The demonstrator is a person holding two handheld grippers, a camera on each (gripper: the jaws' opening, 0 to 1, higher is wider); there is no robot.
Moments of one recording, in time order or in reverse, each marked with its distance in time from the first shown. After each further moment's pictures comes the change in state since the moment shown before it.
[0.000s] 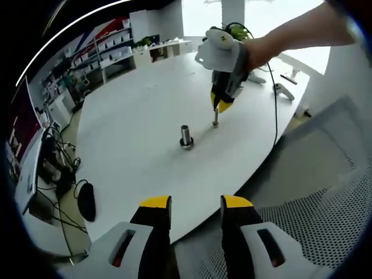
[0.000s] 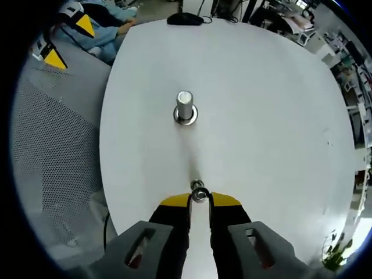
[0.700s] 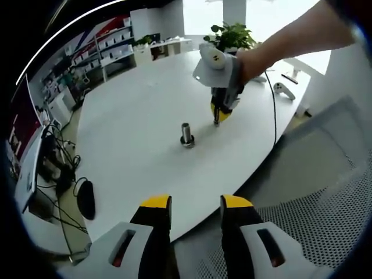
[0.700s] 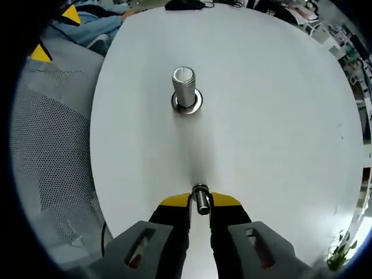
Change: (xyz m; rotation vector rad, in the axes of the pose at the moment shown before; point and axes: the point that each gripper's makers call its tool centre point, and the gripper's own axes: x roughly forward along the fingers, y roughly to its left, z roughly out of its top) left arm 0.001 0.000 -0.002 -0.007 0.012 0.000; right arm 0.035 0.007 -0.009 0.012 0.057 0.043
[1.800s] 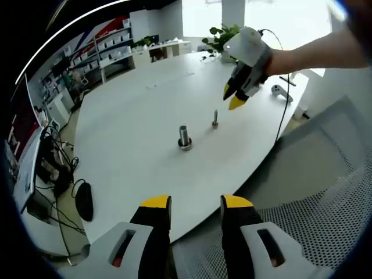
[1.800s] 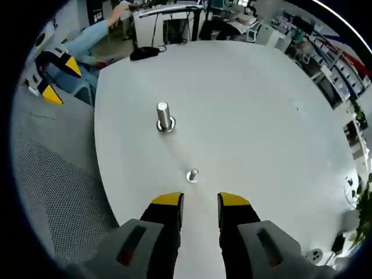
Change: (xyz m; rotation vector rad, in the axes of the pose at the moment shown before) left arm 0.000 -0.003 0.004 -0.002 -0.020 -0.017; right arm -0.091 0.002 -0.029 0.403 -0.381 -0.228
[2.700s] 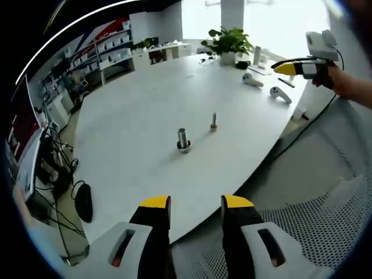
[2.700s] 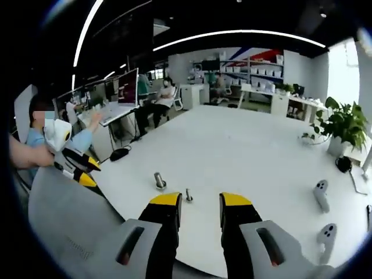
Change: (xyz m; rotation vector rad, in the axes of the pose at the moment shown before) left arm -0.002 -0.002 0.002 -0.002 -0.016 -0.003; right arm -0.141 0.012 -0.017 0.459 -0.481 -0.239
